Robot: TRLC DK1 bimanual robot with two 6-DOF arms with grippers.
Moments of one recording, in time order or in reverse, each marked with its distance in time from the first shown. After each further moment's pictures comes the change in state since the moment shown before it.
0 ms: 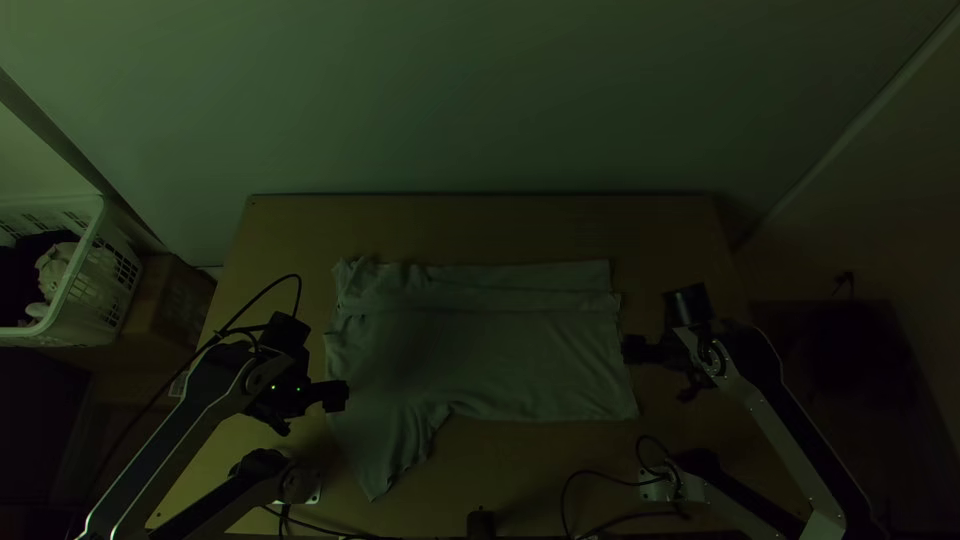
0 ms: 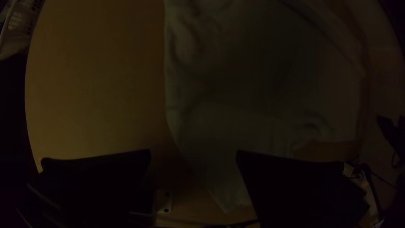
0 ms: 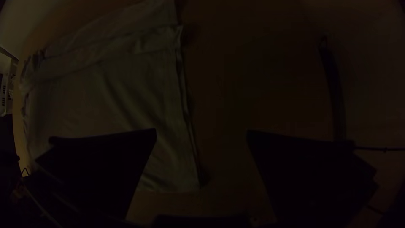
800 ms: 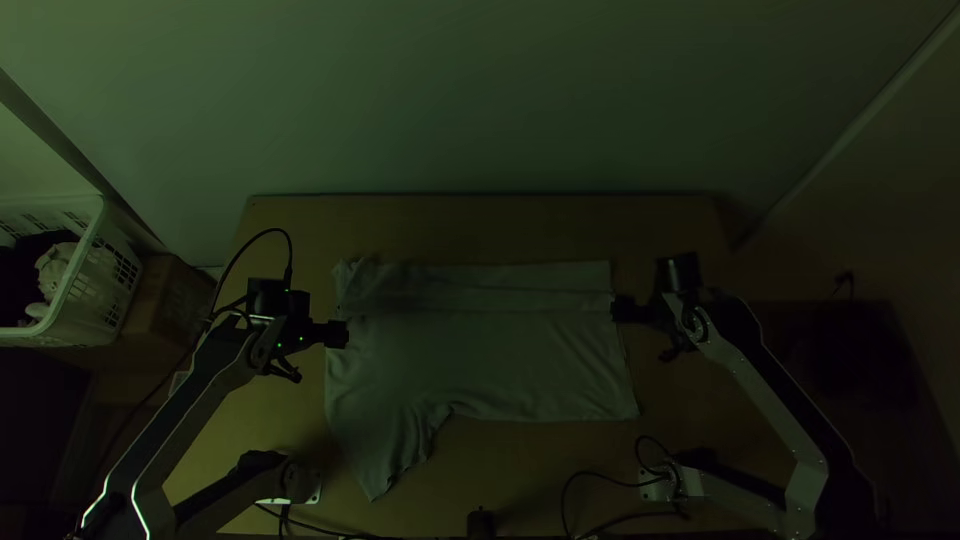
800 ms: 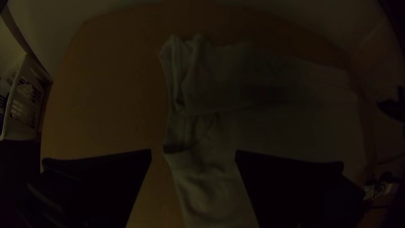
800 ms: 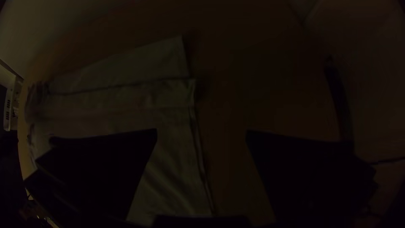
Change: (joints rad) left arm 0.171 0.123 -0.009 0.625 -0.100 0.389; right arm -0.037 0.174 0.082 0.251 0.003 -0.024
